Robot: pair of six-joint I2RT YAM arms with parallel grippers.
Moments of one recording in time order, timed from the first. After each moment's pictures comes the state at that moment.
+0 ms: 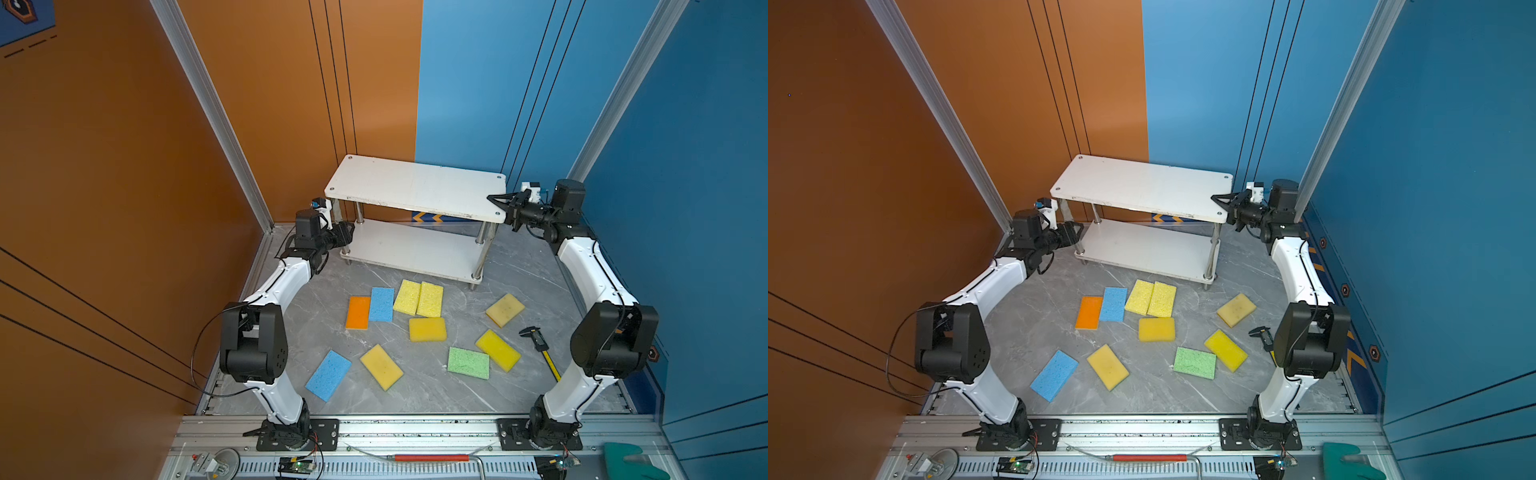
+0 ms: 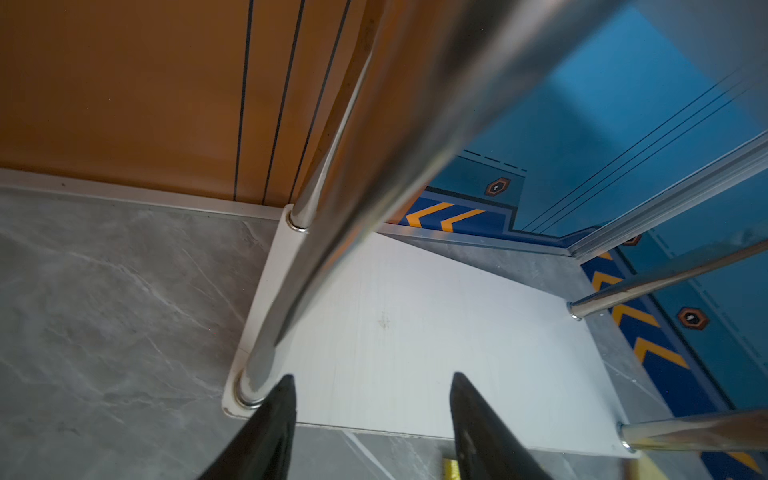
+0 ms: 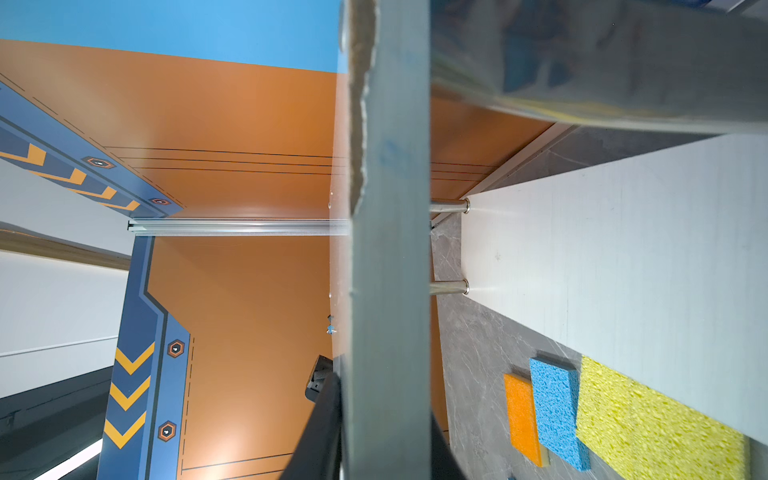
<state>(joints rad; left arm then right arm) -0.08 1.72 1.31 0.02 0.29 -0.35 -0.08 1.76 1.63 -0.14 -0.95 1.24</state>
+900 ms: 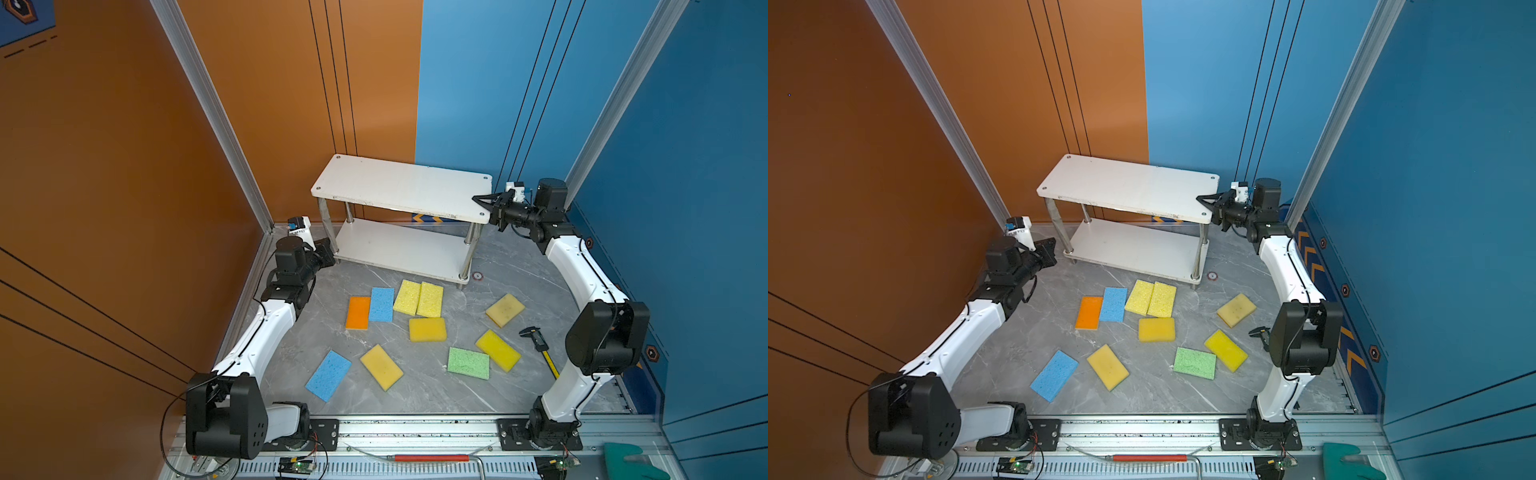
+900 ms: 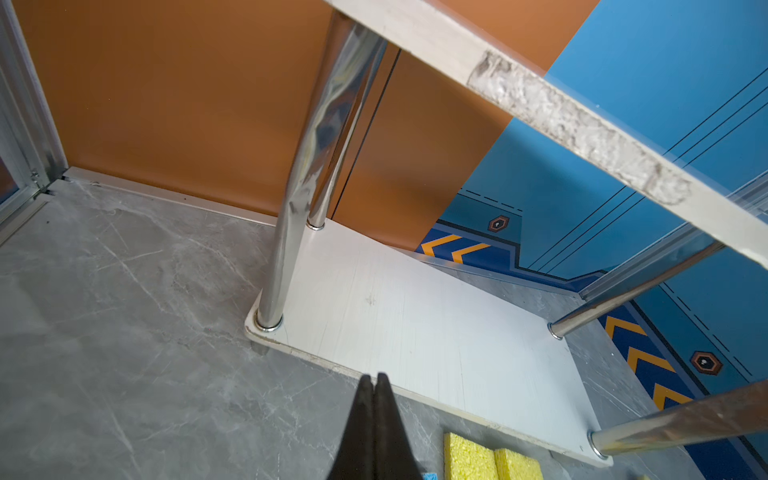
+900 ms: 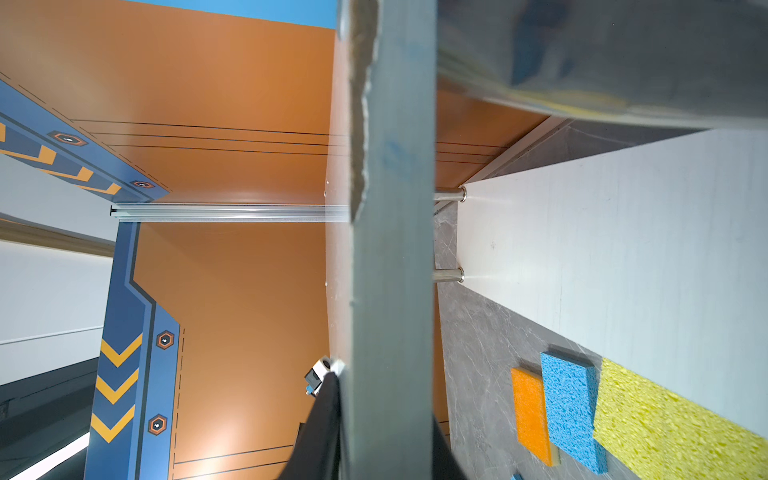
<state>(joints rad) -0.06 1.25 0.91 0.08 0.15 -0.41 0.01 1.78 1.64 -0.14 -0.90 1.25</state>
